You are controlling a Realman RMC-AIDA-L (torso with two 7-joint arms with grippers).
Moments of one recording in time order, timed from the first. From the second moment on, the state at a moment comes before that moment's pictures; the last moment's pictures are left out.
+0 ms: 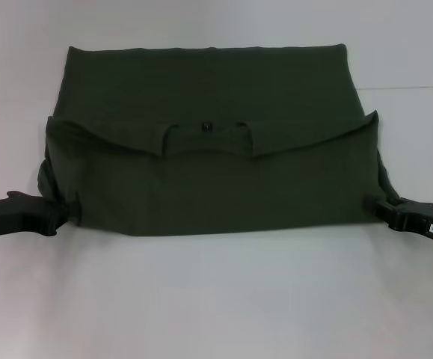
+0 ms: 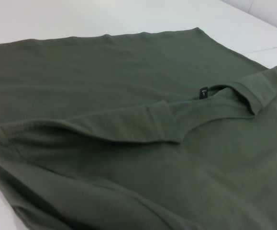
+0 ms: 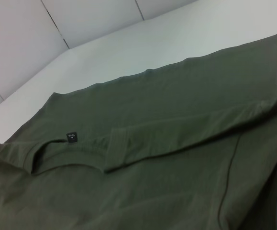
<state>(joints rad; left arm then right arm) -0.59 -2.04 0.46 0.61 2.35 1.21 -1.57 0.51 2.09 -0.29 -0.37 -2.08 -1.08 1.40</state>
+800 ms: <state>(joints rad) -0.45 -2.06 0.40 0.72 2.28 1.48 -1.28 0.36 2.09 -0.28 -0.42 -2.08 -1.36 1.22</state>
